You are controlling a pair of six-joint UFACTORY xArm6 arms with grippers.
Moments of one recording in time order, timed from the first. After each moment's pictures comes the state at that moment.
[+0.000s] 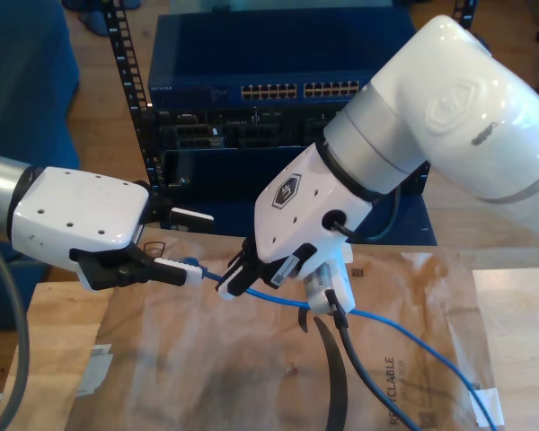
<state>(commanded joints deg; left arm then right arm) 22.2 -18.8 -46.1 -61.4 108.8 -69.9 26.1 -20.0 -53.8 46.5 70.7 106.4</state>
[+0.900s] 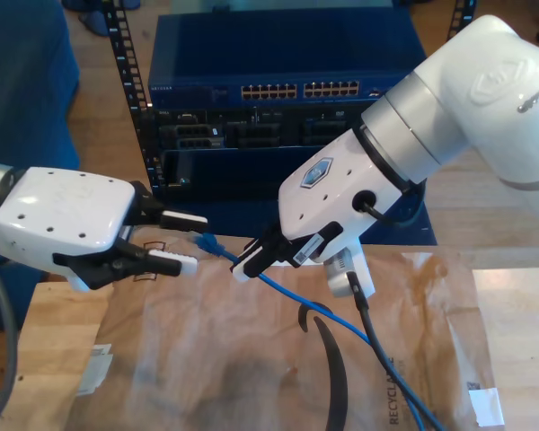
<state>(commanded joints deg) 25.4 -18.3 -46.0 -63.7 111.5 -67.4 21.1 -20.0 -53.1 52.9 75.2 104.0</state>
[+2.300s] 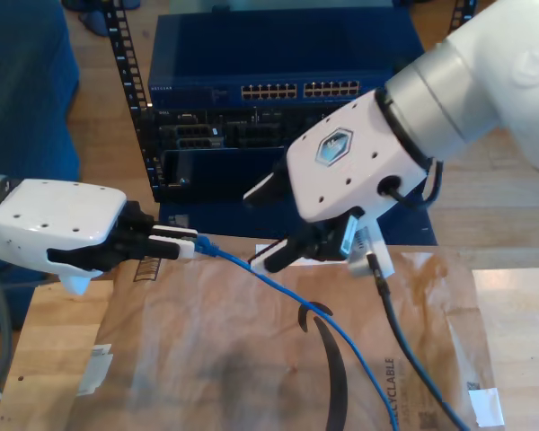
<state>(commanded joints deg) 28.0 -12.2 -46.8 -63.6 112.6 -81.3 20.3 -27.7 -52.8 52.4 68.6 88.0</state>
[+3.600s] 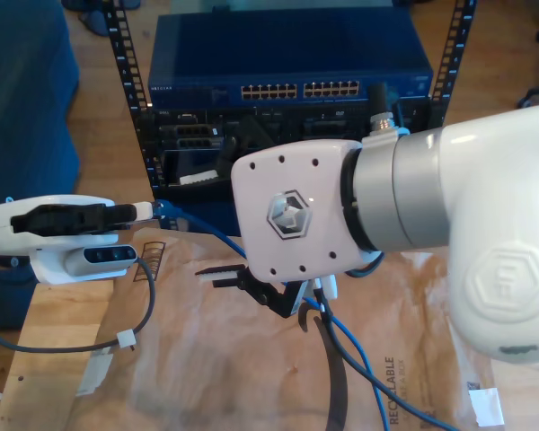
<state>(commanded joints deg) 29.9 3.8 -48.8 -74.2 132.4 -97.1 45.2 -37.7 -37.0 52.4 26.9 63.6</state>
